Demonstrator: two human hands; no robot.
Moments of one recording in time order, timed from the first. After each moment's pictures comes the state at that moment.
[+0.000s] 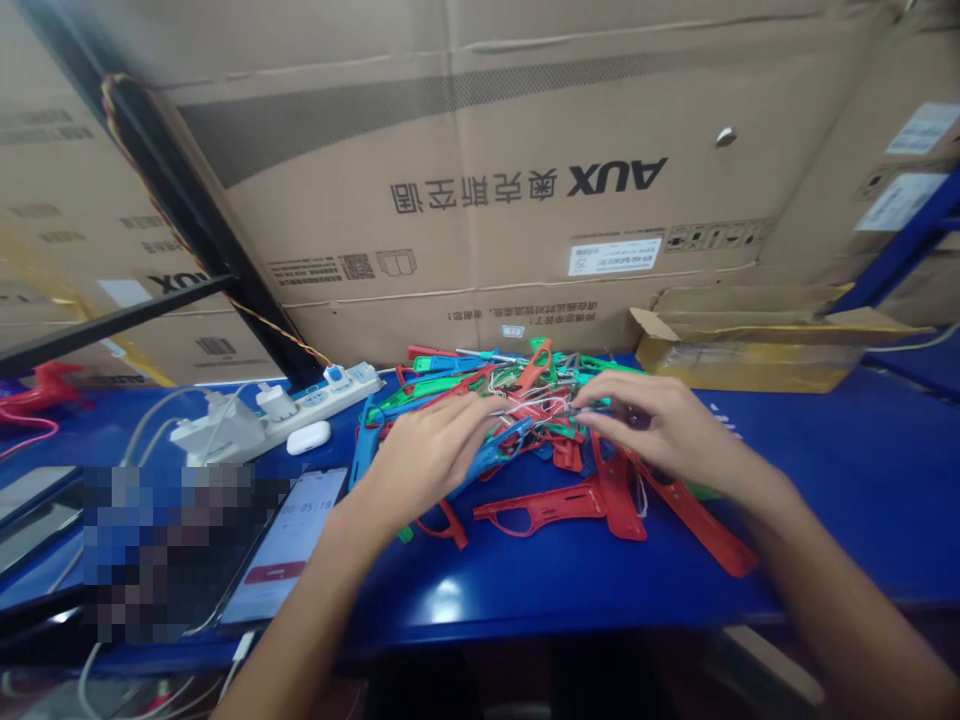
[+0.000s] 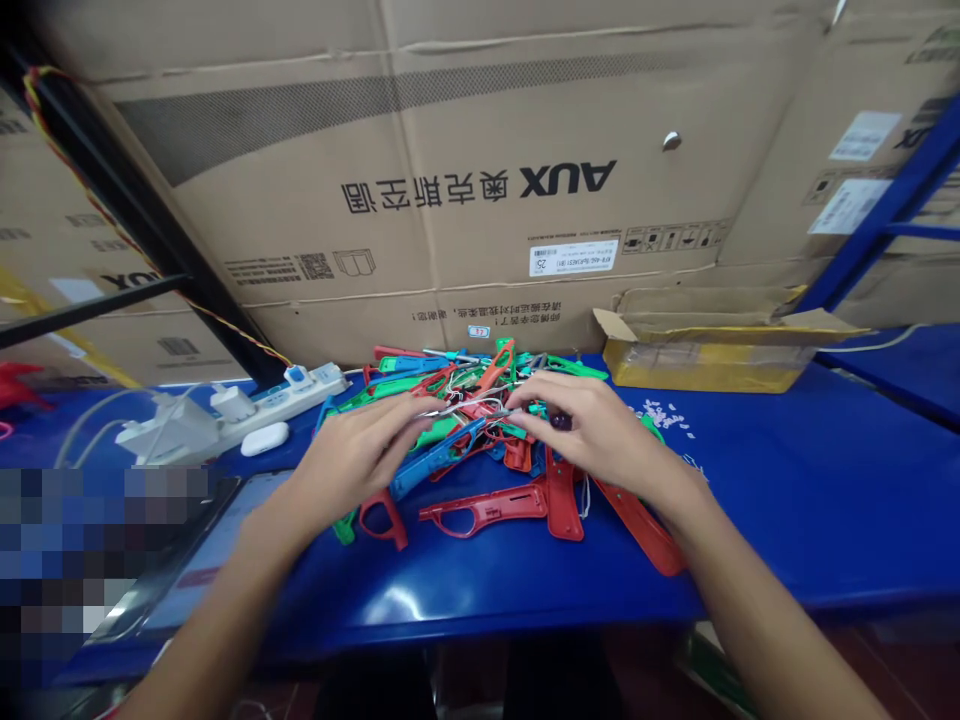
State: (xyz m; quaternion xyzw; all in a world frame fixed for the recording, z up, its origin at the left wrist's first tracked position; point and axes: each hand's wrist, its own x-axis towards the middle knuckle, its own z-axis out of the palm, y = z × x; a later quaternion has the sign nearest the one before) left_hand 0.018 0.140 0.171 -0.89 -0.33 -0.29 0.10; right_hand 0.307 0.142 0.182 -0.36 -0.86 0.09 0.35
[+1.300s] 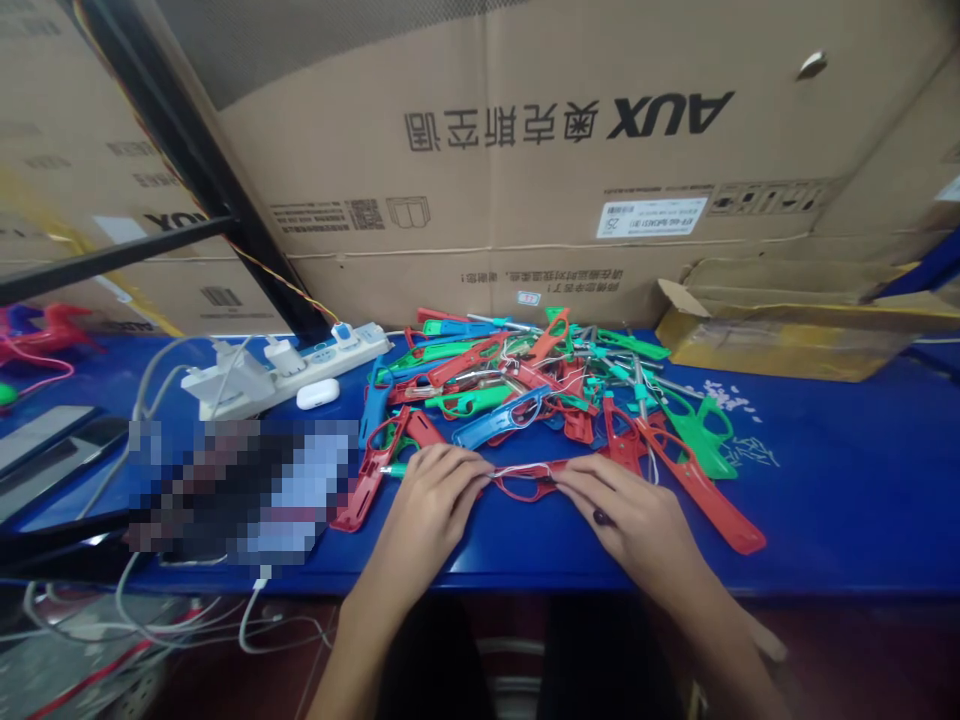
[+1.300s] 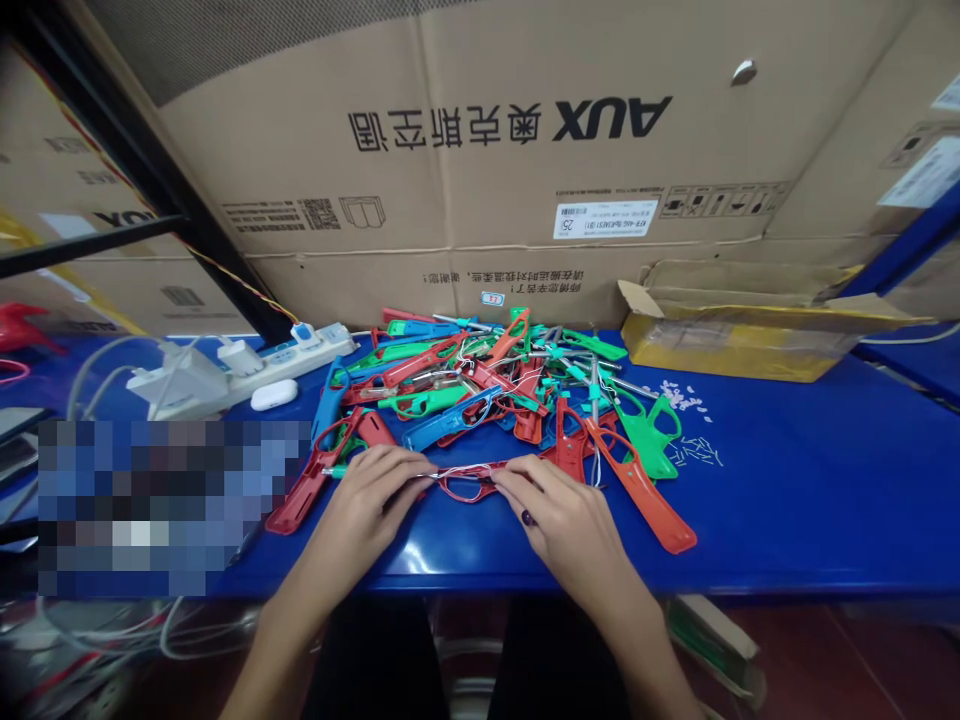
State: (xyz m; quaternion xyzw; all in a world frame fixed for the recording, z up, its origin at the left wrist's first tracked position) left_hand 0.012 0.072 0.092 -0.83 -0.45 -0.32 -0.06; right_hand 0.268 0.071 0.084 -0.40 -0.85 -0.03 0.35
